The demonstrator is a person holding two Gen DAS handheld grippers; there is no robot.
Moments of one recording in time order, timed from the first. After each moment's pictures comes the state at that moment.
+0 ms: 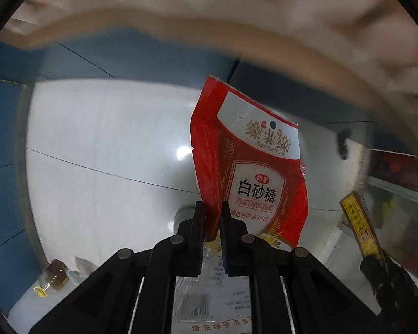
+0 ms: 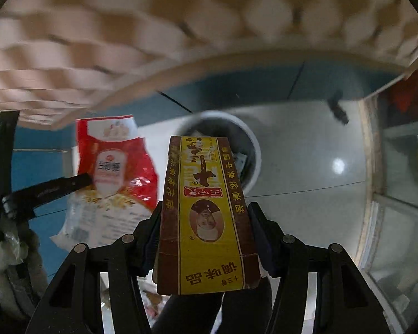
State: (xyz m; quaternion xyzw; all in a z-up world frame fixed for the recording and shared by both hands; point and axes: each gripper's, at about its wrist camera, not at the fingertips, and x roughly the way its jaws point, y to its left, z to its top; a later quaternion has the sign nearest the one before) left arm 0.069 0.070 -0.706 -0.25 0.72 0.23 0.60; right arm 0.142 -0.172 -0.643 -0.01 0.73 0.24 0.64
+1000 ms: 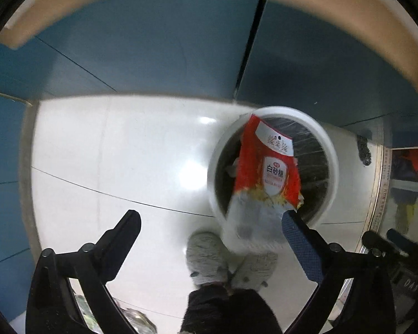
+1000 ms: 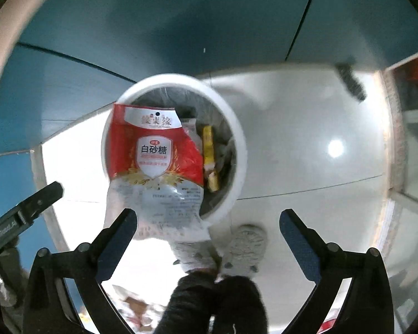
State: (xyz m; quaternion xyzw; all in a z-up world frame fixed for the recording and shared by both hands) left arm 0.038 0.024 -0.718 -0.19 0.68 0.25 0.66; right arm 0.158 -0.167 -0.803 -0.04 0.75 0.21 0.62
